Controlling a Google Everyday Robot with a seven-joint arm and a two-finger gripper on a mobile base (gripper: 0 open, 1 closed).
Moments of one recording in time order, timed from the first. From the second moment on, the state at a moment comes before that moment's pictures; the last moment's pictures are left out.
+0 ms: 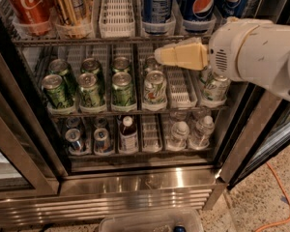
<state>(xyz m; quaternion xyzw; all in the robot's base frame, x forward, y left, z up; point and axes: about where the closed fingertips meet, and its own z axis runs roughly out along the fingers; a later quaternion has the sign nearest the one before) 0.540 -0.114 1.037 -0.23 0.75 0.06 0.61</state>
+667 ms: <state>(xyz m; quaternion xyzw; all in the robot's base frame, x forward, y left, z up) 0.546 -0.113 1.046 -0.20 0.74 0.07 0.63</state>
